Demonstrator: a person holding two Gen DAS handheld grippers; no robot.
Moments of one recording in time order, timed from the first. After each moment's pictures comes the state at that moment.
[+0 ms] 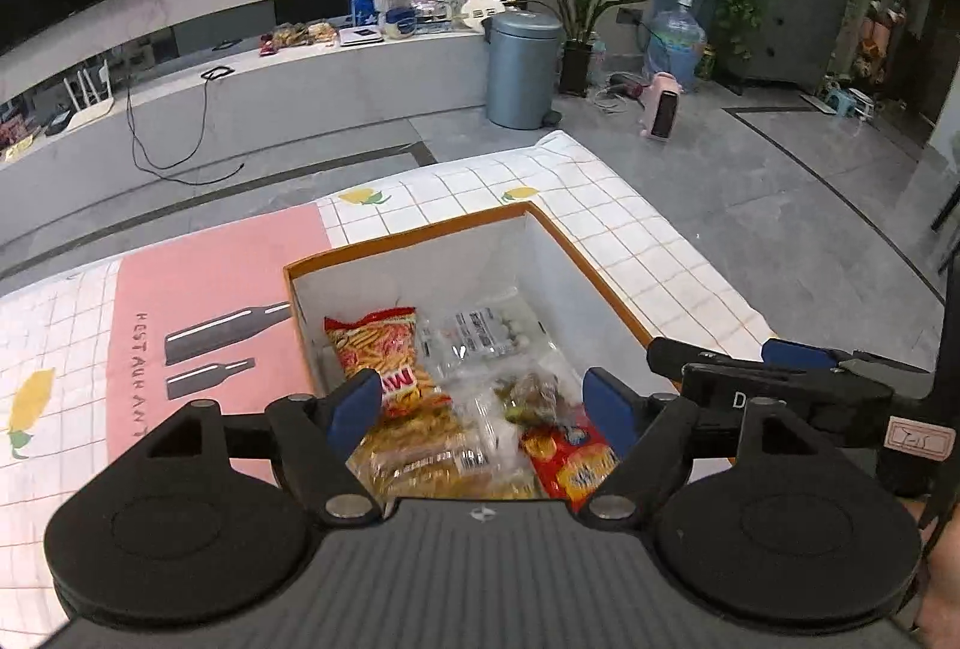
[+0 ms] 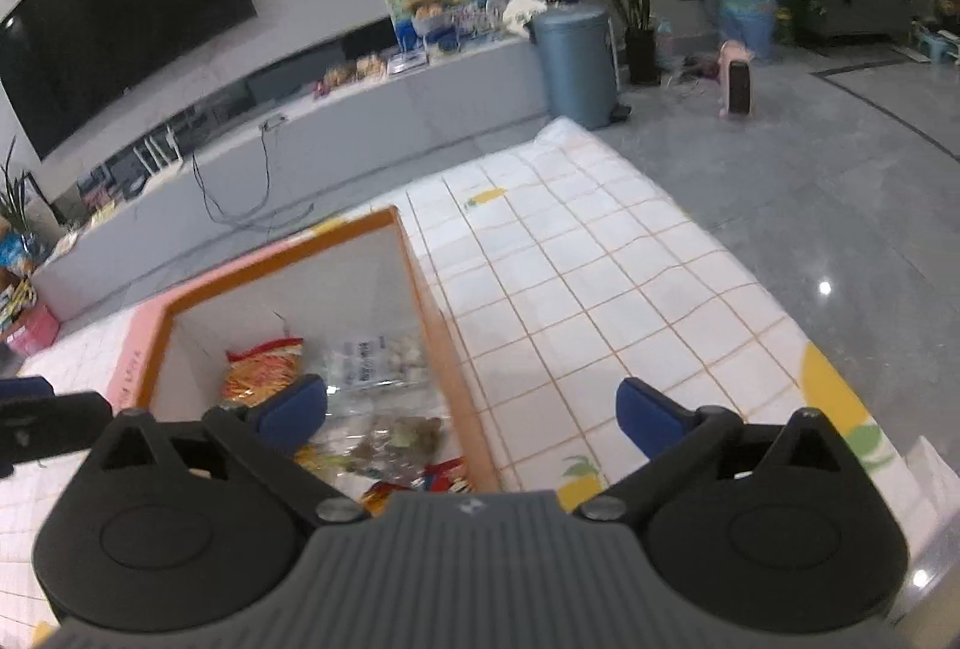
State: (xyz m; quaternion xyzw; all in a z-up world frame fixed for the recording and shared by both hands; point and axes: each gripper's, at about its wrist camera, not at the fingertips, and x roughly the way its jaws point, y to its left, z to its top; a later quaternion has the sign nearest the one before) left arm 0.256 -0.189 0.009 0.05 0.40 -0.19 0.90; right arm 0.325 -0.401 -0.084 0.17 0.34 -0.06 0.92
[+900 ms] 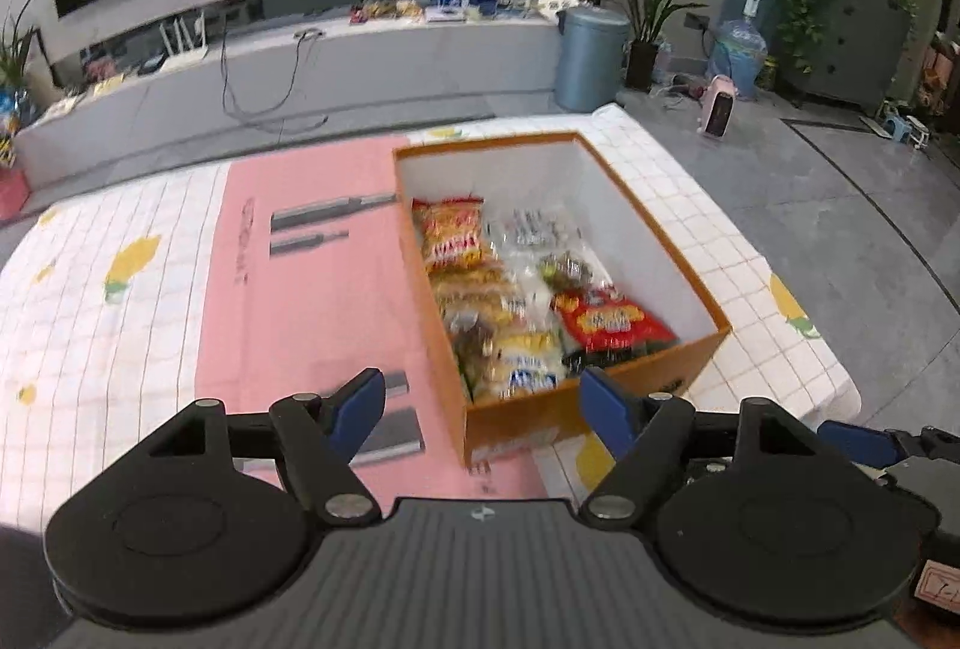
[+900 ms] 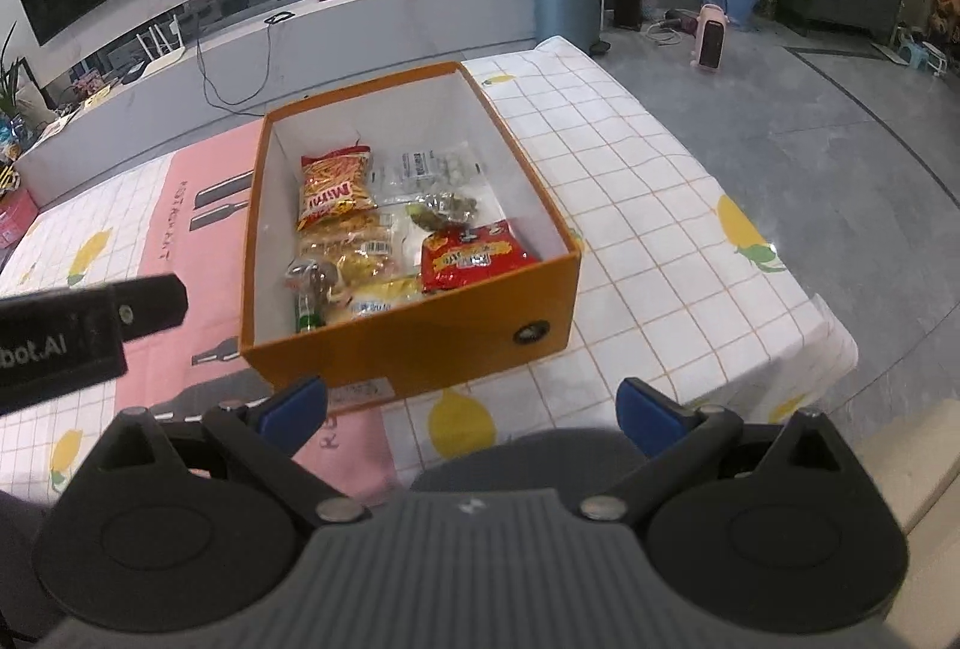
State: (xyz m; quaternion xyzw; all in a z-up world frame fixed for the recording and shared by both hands) left arm 0.129 -0.147 0.016 0.02 0.42 -0.11 0.90; right arm 0.171 -0.305 -0.043 0.09 0.43 -0.08 0.90
